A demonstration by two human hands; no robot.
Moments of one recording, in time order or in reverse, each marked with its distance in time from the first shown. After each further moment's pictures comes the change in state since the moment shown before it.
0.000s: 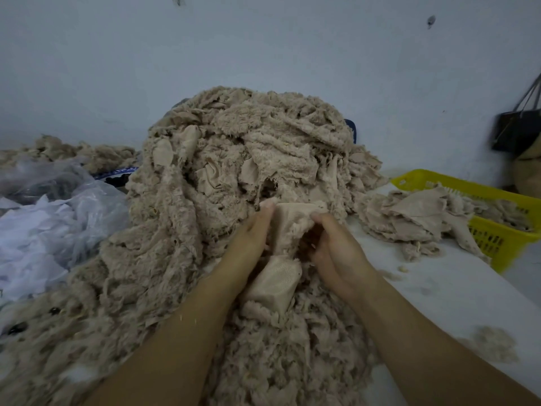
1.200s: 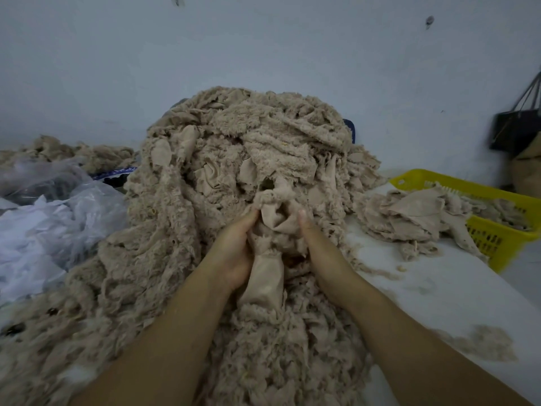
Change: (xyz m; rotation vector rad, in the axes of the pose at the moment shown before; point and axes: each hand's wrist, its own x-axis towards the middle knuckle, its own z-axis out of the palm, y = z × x) left_hand 0.001 0.011 -0.007 -0.758 -0.215 -0.202; right_hand -0.004 0.013 0.002 -0.556 -0.172 -0.080
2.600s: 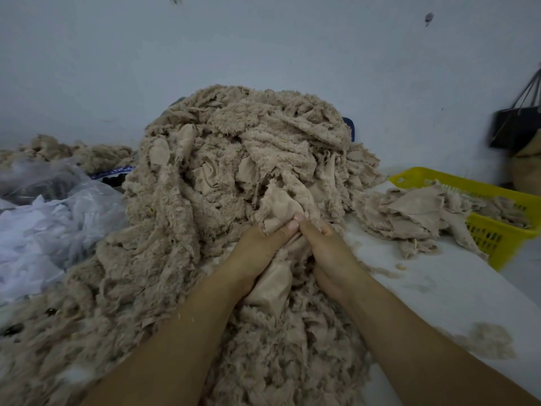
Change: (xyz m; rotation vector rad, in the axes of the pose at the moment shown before) left_hand -0.007 -0.018 0.015 0.402 -0.096 0.175; right_hand 0.005 0.001 -0.002 0.358 0.187 0.130
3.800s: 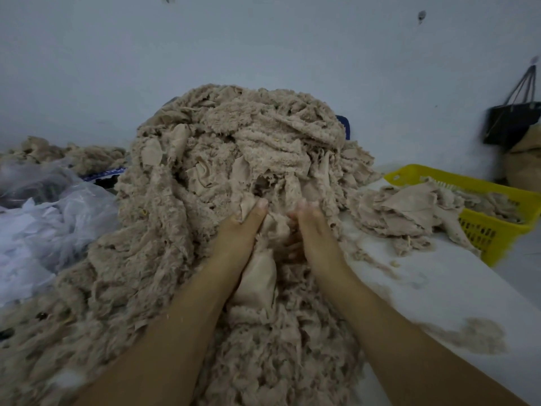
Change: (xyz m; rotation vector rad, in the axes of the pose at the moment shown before) left_hand 0.008 0.002 -0.012 0.207 0.377 0.097; right_hand -0.013 -0.008 0.006 -0.421 0.076 -0.272
